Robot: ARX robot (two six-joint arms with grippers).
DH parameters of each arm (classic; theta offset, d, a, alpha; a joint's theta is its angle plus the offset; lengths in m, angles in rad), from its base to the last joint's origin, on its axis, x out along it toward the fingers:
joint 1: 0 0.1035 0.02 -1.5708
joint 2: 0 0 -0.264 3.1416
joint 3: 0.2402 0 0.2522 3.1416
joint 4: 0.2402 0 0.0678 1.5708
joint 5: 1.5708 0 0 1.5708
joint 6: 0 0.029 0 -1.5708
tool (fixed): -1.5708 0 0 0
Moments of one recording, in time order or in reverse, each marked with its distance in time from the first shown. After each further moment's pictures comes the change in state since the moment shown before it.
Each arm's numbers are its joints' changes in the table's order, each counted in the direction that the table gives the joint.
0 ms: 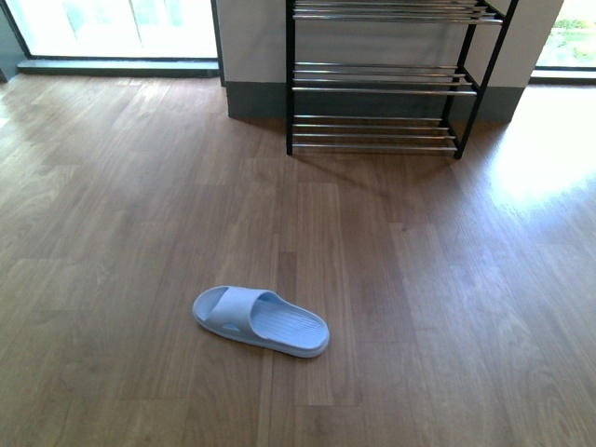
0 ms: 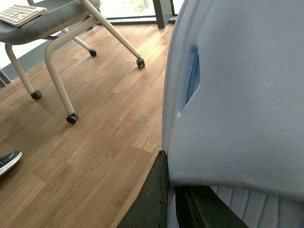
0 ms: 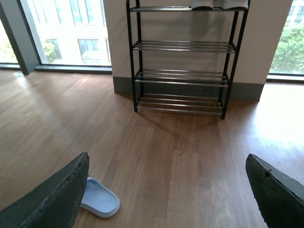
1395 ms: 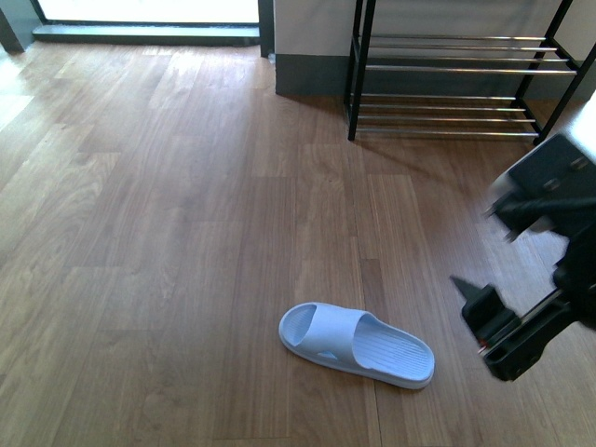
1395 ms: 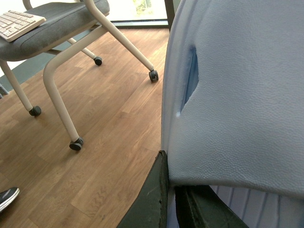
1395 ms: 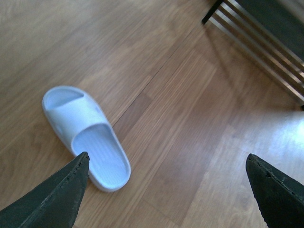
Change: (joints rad) left arm -0.001 0.000 -0.002 0.000 0.001 0.000; right arm 0.101 1.858 0.352 -0.941 -0.006 -0.492
